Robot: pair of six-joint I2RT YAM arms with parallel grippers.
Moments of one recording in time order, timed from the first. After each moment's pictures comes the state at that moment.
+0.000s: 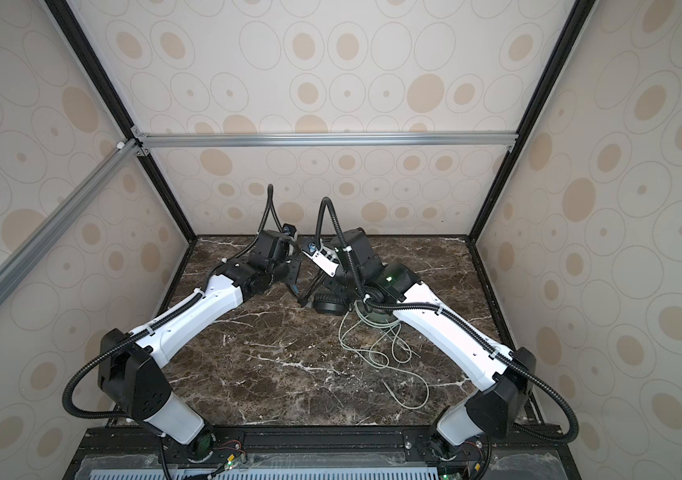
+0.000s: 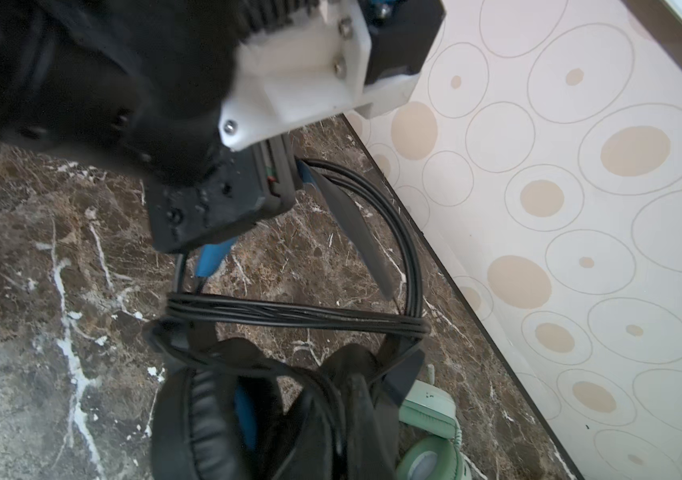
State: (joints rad) left arm -0.56 1.58 1.43 -0.56 -0.27 -0.08; right arm 0.76 1.50 1.59 -0.69 0.16 -0.46
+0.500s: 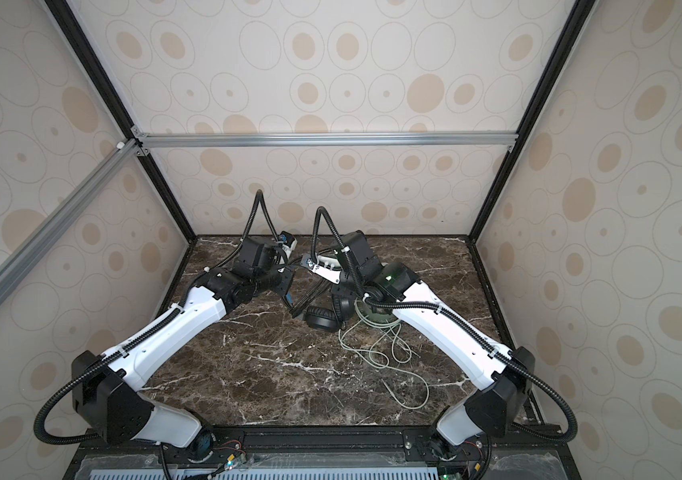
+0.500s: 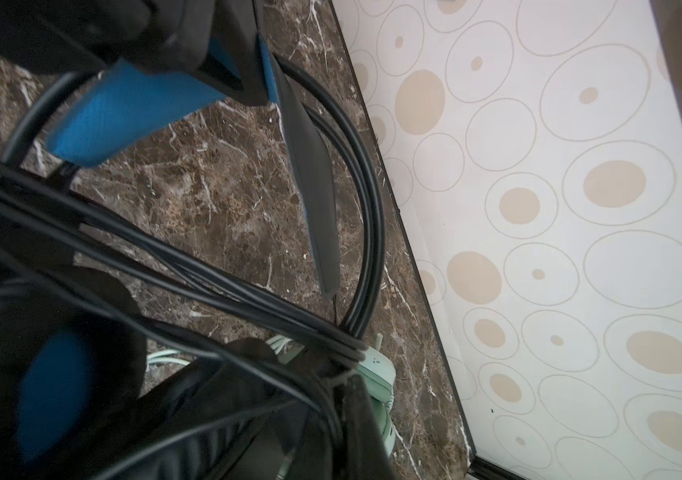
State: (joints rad) left arm -0.56 1.46 1.35 -0.58 -0.12 0.03; right arm 0.76 1.50 1.58 -0.76 0.25 -0.72
